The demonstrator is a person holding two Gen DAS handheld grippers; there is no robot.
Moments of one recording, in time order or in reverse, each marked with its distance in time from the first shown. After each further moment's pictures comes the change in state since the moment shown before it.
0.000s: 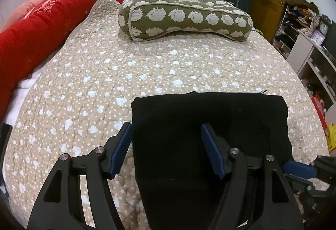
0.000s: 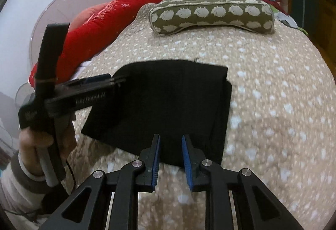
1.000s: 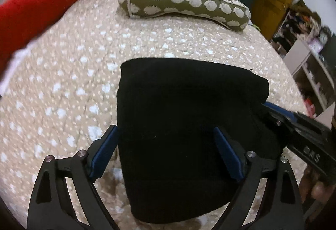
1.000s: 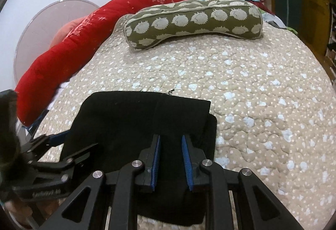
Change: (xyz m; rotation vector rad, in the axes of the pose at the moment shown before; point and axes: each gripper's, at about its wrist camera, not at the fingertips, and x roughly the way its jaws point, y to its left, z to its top) left arm 0.000 -0.001 -0.028 -0.093 0.089 -0.079; right arm 0.023 -0.023 0.044 0.064 -0.048 -0.085
